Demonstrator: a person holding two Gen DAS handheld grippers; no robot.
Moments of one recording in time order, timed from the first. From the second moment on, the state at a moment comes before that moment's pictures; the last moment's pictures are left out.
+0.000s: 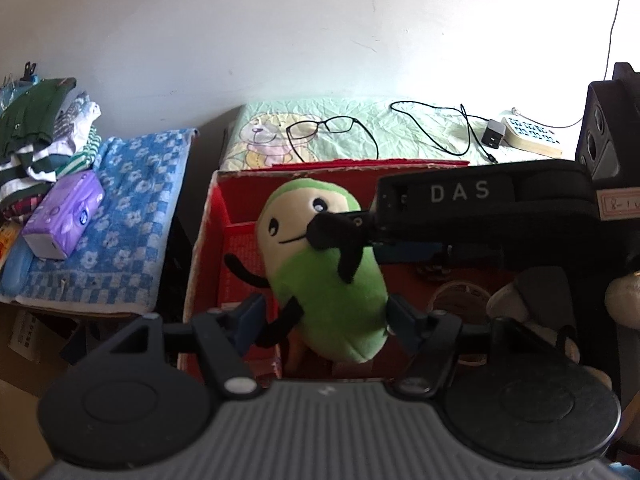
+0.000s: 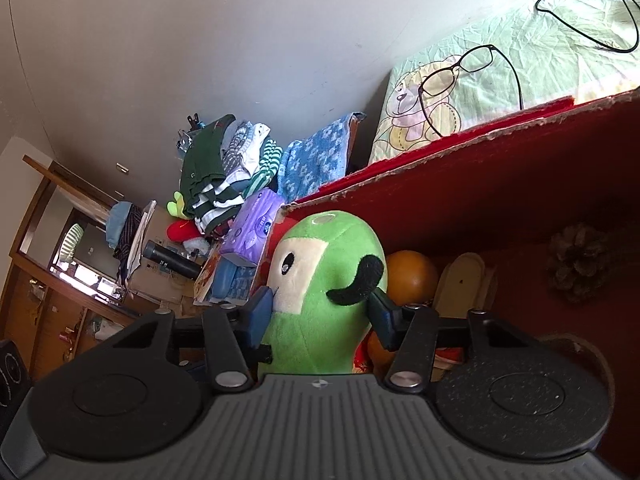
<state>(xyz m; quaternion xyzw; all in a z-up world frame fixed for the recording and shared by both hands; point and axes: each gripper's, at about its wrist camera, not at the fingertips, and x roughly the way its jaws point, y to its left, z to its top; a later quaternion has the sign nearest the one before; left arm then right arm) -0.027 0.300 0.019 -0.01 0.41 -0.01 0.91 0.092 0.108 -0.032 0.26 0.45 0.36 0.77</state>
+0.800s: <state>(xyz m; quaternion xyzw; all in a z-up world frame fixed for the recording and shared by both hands) 0.001 0.307 -0.015 -0.02 0.46 0.00 0.89 0.100 0.110 -0.055 0.25 0.50 0.35 0.75</state>
